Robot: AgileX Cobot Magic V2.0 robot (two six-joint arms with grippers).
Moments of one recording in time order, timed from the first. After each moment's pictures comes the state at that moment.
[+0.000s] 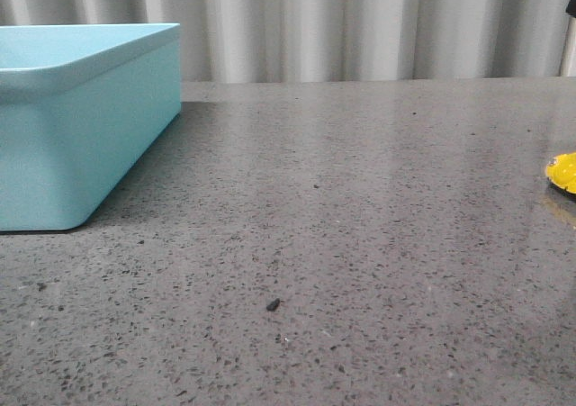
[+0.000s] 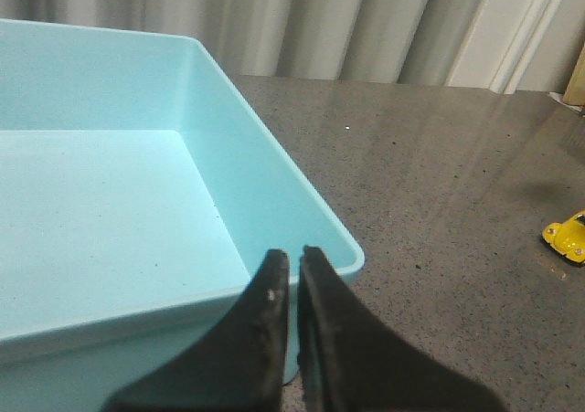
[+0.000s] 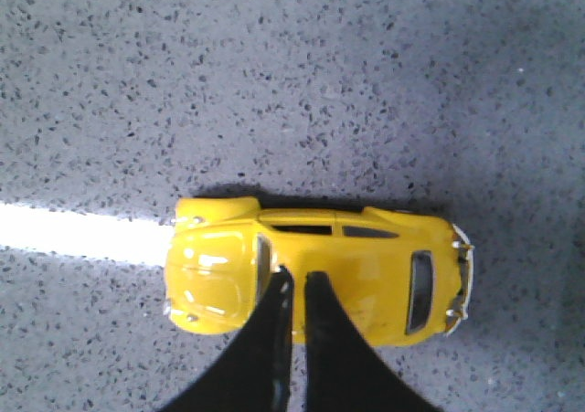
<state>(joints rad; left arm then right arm) -0.40 0.39 -0.40 -0.44 0.29 0.14 0.05 1.39 -1.10 0.06 0.99 -0.08</state>
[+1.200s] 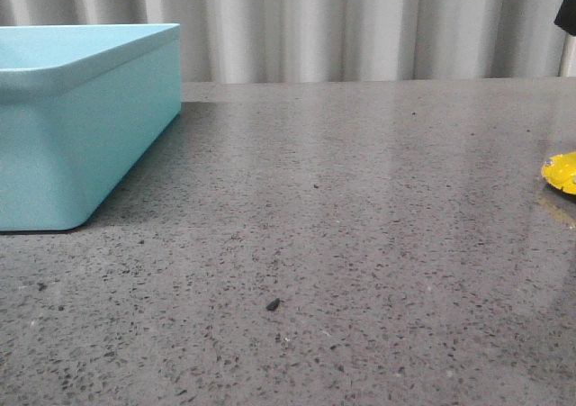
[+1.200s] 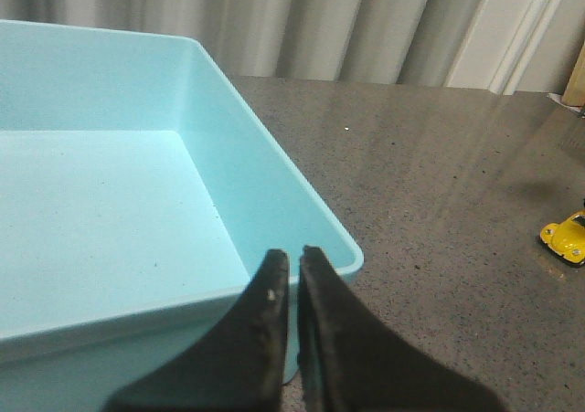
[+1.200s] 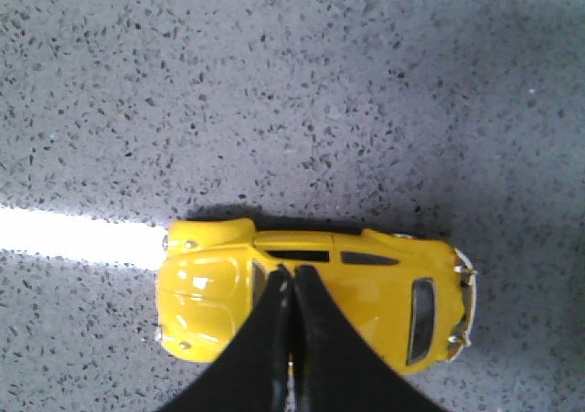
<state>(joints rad) -0.40 0.39 -0.40 -0.44 0.29 0.14 0.05 1.42 -1.10 0.06 0.97 -0.08</state>
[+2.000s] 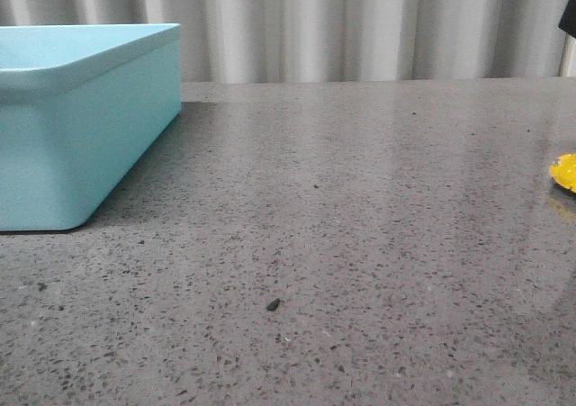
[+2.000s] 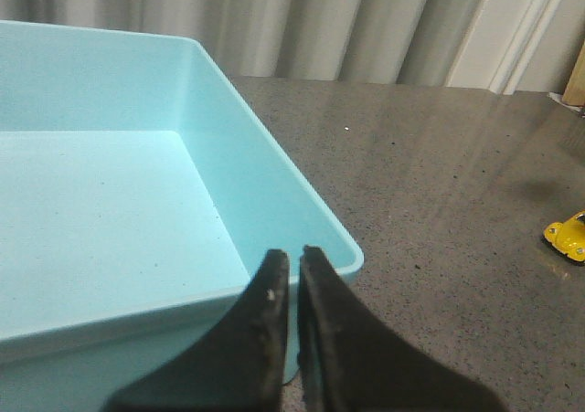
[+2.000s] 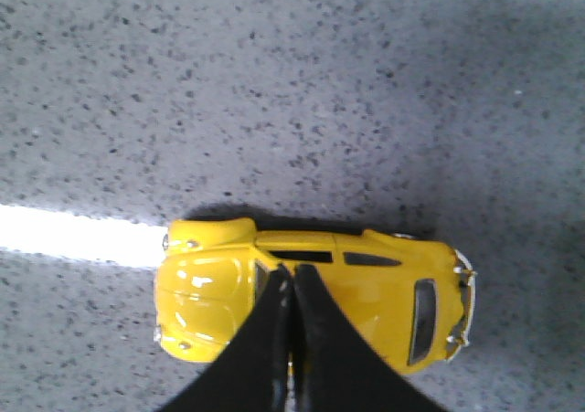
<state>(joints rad) -0.40 0.39 -0.40 -0.44 0.29 0.14 0.05 1.42 -1.10 0.02 0.97 -0.08</state>
